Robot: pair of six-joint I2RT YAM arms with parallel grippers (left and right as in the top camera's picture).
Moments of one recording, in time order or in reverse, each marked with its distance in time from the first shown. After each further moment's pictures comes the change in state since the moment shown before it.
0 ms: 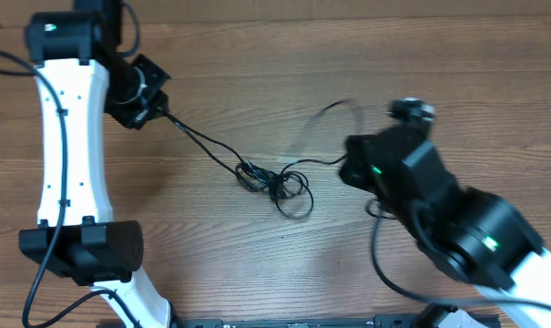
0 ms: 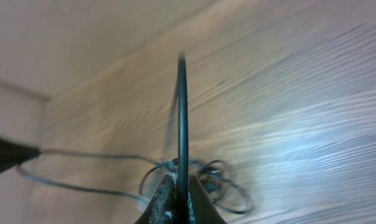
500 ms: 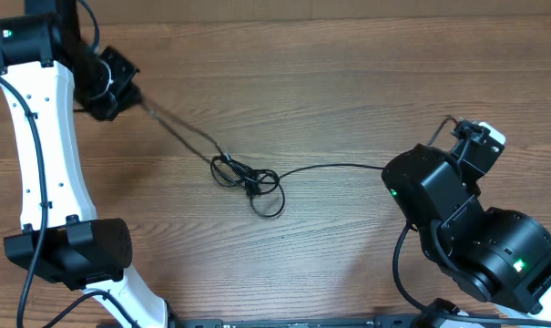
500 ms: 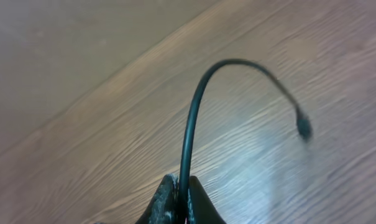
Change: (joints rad) left arm 0.118 0.000 0.000 0.135 0.219 0.256; right arm 0.000 -0.054 0.001 -0.261 0.368 0.186
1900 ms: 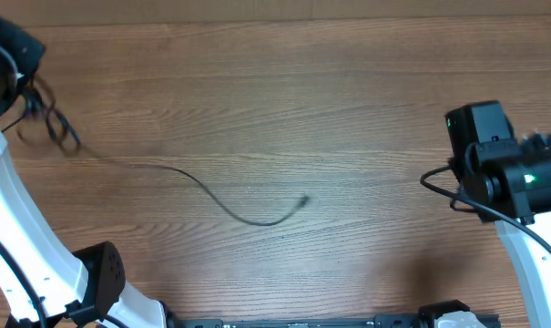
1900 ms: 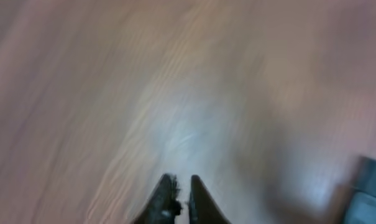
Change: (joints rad) left arm 0.103 -0.124 0.494 -0.055 -0.427 -0.025; right arm -0.545 0.148 0.000 -0.165 -0.208 0.074
